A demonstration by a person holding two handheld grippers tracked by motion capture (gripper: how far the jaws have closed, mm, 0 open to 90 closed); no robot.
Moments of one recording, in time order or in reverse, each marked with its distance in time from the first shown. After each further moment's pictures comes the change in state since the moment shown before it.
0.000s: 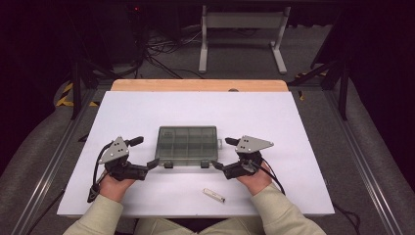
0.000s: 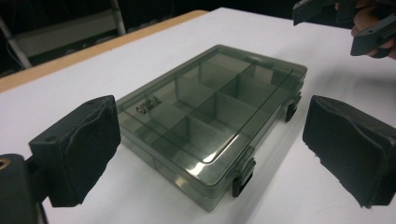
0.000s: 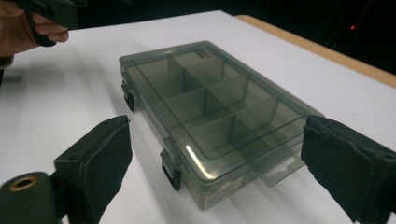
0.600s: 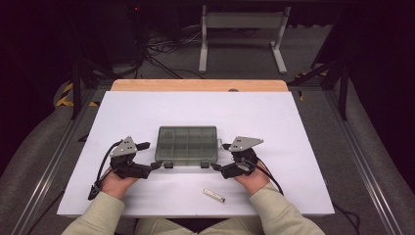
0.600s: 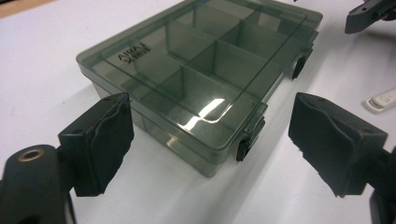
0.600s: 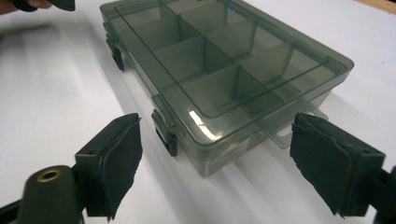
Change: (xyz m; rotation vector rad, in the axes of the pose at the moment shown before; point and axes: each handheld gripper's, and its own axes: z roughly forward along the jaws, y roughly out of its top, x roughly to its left) left arm 0.011 -0.012 0.018 0.173 -0.066 -0.028; right arm -0.005 -0.011 0.018 0.160 0.011 0.047
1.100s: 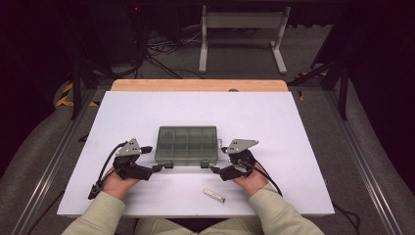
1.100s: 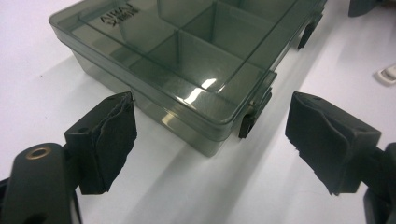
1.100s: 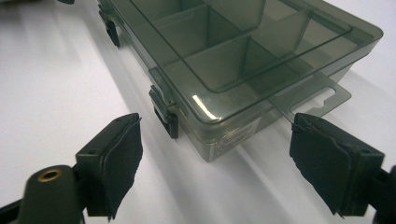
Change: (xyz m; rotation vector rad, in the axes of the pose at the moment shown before) left arm 0.002 -0.006 0.010 0.095 -0.017 0.007; right arm 0.001 -0.007 0.011 0.063 0.008 0.003
